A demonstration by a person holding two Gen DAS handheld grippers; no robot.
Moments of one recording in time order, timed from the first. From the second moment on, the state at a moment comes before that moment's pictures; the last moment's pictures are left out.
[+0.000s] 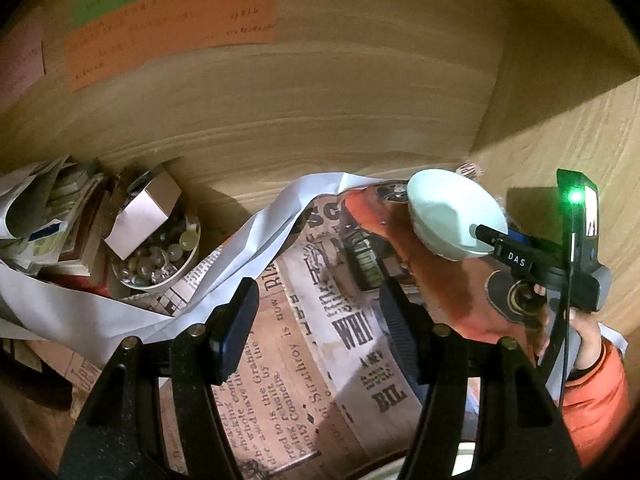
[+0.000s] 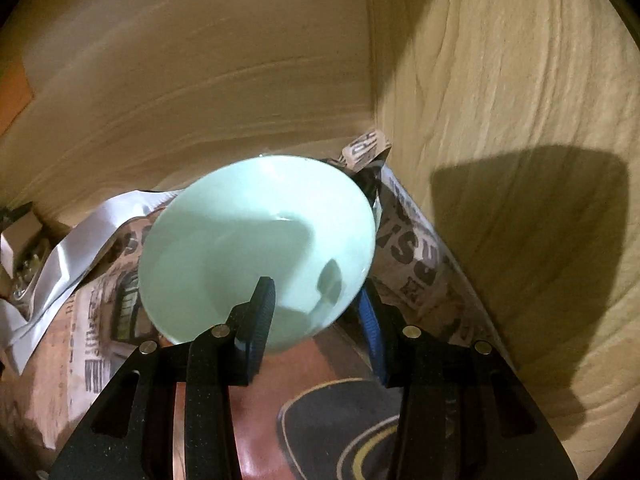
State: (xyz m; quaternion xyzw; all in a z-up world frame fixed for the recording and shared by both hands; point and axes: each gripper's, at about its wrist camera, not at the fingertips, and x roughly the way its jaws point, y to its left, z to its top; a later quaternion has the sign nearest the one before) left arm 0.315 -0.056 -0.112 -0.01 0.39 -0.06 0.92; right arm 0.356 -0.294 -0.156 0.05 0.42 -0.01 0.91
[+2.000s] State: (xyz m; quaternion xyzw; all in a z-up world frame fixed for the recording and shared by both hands) left arm 0.320 -0.054 -0.121 -0.04 0.47 -0.07 0.88; right arm 0.257 -0.225 -0.097 0.04 0.38 0.22 0.90
